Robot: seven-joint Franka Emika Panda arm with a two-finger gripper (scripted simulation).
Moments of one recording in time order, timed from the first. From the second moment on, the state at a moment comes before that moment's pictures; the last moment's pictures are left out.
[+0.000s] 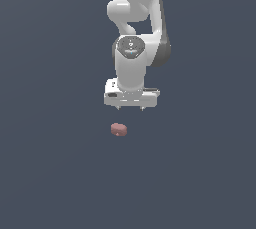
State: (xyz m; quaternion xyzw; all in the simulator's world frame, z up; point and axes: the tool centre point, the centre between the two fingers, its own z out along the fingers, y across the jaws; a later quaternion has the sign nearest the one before) arm -0.016 0.010 0.159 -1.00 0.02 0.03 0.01
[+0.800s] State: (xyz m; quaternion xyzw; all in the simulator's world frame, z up) arm -0.009 -0.001 0.172 -1.00 0.01 0.01 -0.01
